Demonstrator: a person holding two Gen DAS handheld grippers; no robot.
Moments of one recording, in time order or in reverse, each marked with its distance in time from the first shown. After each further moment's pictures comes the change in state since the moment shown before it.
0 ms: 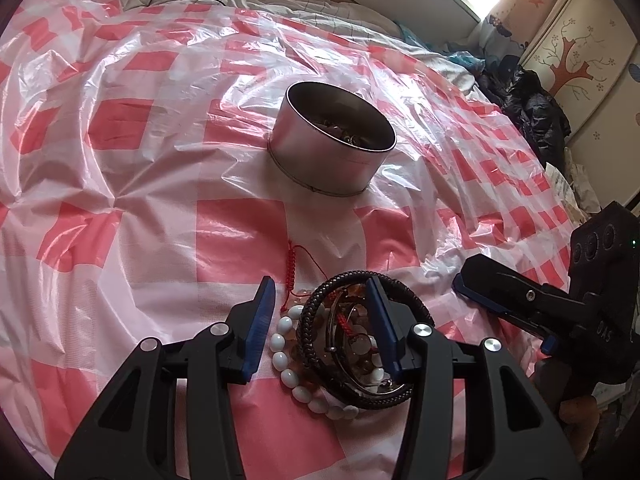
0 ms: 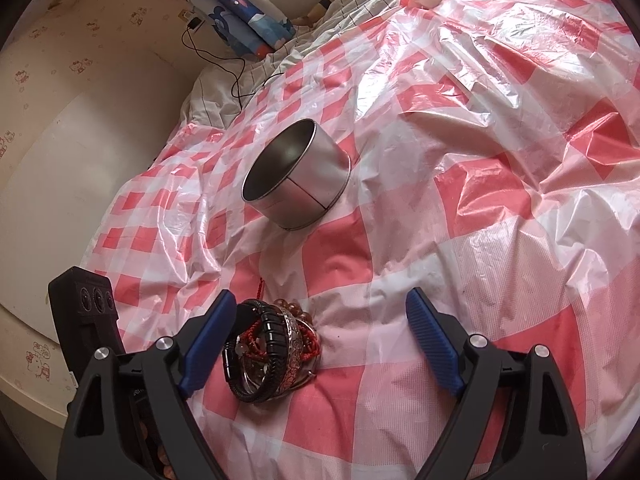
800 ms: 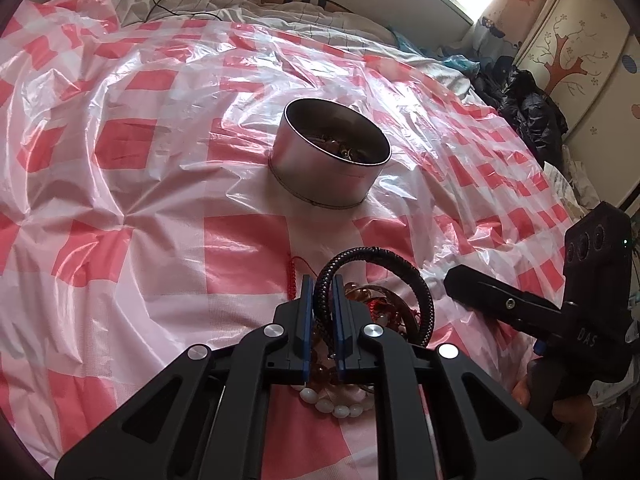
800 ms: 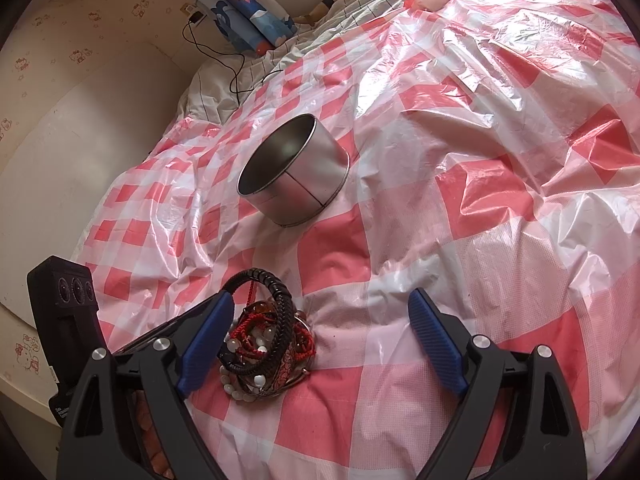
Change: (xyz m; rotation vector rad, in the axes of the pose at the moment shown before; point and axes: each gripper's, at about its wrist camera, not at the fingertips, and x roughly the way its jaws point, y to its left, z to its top) left arm -0.012 0.003 0.002 0.031 -0.040 0.003; right arm 0.002 0.003 -0.002 -0.018 -0.003 -0.020
